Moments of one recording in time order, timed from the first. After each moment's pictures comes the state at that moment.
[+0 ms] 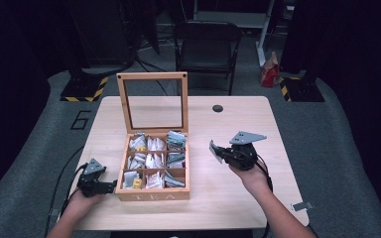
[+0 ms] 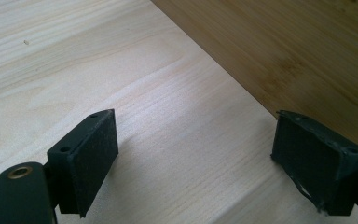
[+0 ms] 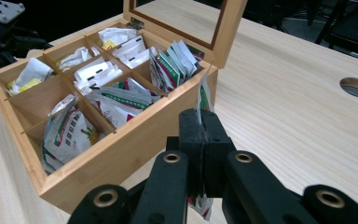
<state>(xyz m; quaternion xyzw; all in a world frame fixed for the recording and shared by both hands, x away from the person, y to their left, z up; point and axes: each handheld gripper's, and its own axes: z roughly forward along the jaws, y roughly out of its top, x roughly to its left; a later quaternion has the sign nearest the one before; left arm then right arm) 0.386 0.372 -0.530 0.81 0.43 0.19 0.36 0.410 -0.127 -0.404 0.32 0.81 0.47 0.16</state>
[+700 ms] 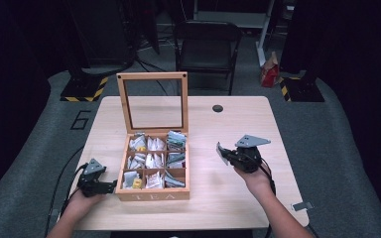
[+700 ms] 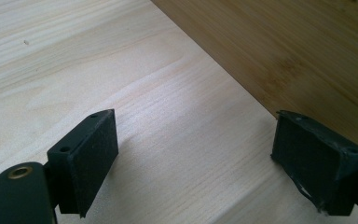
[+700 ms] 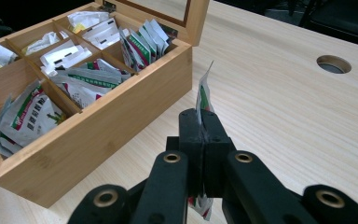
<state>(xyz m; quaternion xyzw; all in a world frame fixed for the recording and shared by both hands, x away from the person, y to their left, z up) 0.386 0.372 -0.530 0.81 0.43 0.19 0.36 0.413 -0.143 -0.425 0.35 0.80 0.46 0.17</state>
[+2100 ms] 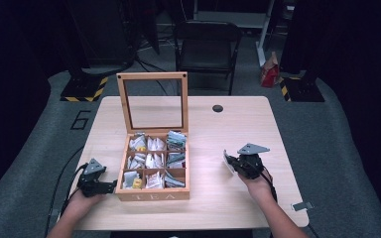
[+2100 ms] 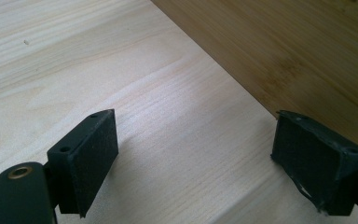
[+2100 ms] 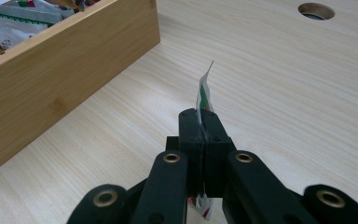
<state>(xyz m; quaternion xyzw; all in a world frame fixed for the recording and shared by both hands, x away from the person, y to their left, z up) 0.385 0.372 -0.530 0.81 0.43 0.19 0.36 0.418 -0.160 -0.473 0.39 0.80 0.41 0.18</state>
